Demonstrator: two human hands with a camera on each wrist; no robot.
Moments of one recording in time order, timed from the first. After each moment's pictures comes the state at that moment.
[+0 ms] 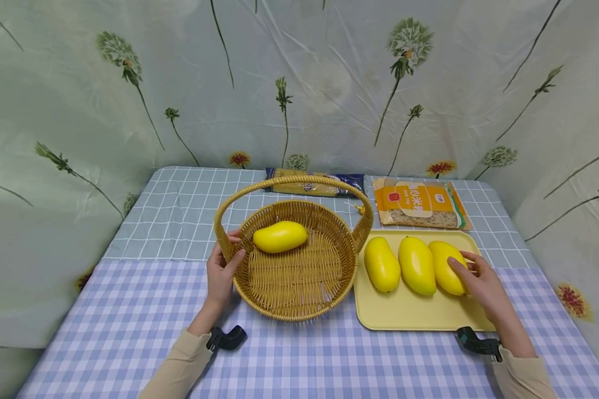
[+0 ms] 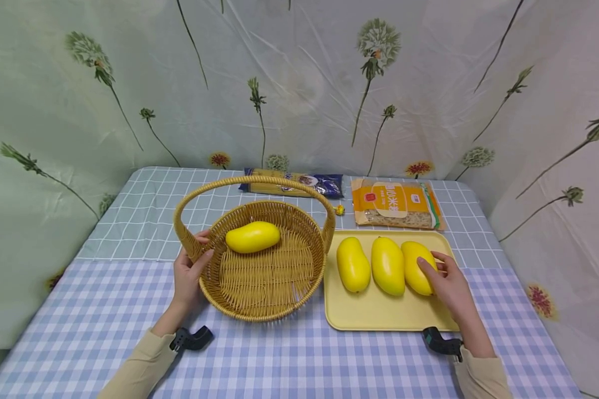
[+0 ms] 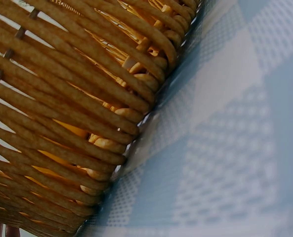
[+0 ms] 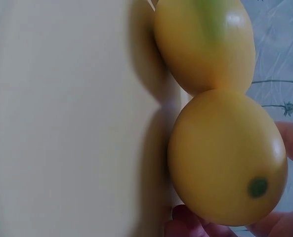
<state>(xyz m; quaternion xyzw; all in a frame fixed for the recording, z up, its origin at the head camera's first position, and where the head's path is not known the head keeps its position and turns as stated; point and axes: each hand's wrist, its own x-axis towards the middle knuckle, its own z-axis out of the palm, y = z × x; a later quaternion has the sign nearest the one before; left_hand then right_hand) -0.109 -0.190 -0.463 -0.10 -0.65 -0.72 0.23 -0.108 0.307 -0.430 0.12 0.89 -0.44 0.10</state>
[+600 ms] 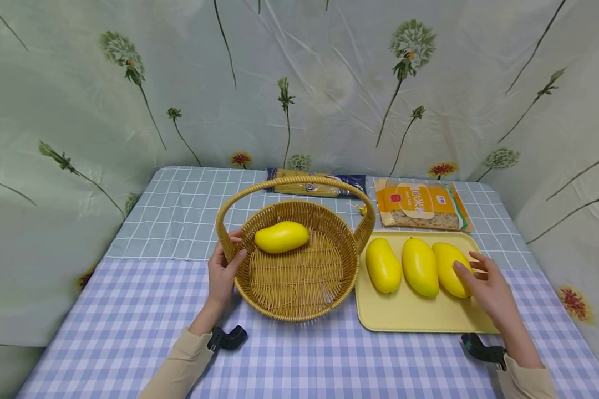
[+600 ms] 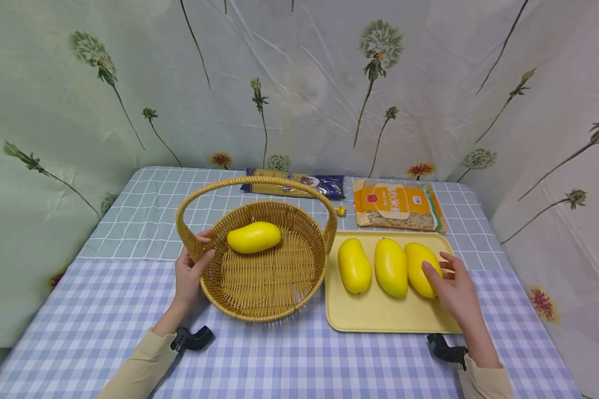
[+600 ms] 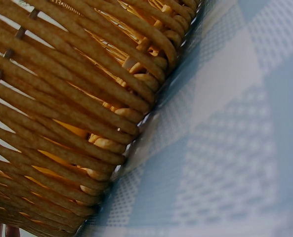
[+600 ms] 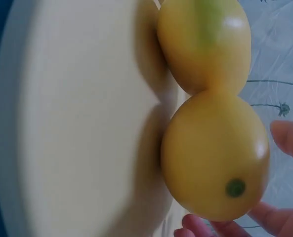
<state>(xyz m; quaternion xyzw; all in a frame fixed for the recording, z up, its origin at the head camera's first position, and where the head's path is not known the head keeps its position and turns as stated) -0.109 -0.191 -0.462 -0.10 -0.65 -0.72 0.23 -0.101 0.312 -0.433 0.12 0.90 -0.41 0.04</state>
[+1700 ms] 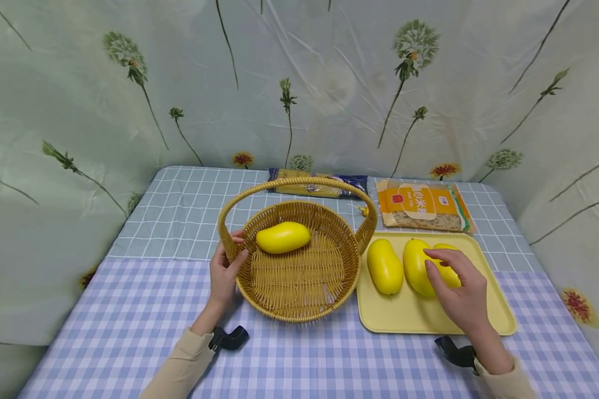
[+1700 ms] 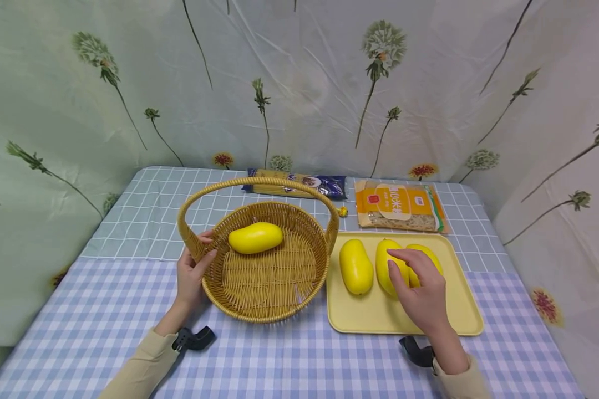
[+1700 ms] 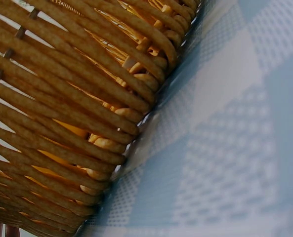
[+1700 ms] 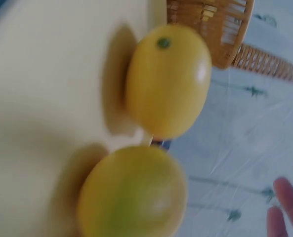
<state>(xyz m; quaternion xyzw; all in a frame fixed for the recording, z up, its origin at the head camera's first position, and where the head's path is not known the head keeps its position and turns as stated) -0.110 -0.191 -0.464 -0.11 -0.65 -0.71 0.24 -0.094 0.231 -0.408 -0.23 0.82 -0.42 -0.32</state>
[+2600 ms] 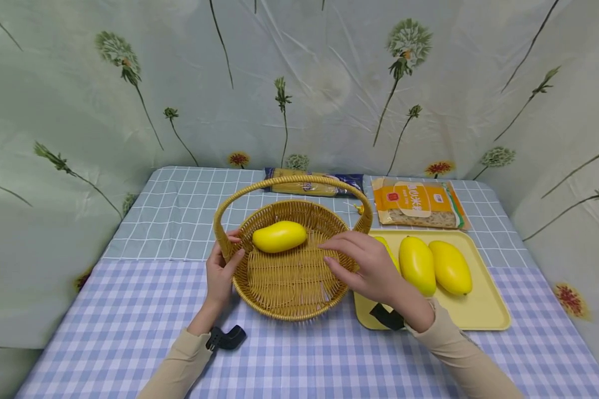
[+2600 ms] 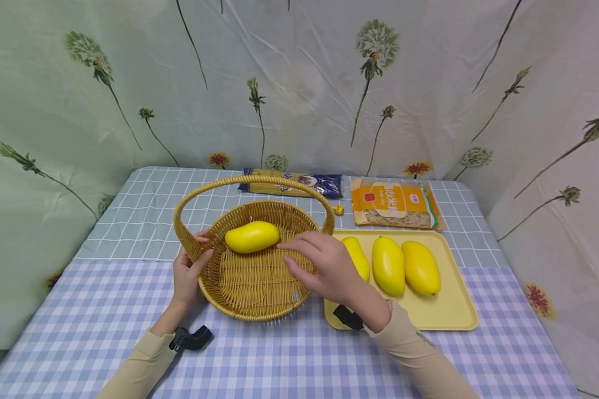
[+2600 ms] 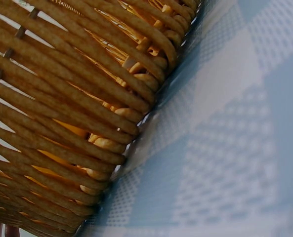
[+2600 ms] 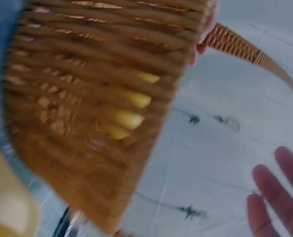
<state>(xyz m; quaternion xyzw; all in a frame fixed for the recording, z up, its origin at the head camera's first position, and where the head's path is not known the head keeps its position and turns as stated) -0.110 -0.191 -0.464 -0.11 -0.65 -0.72 0.24 -0.121 0.104 -0.359 -0.49 0.74 -0.37 -0.26</state>
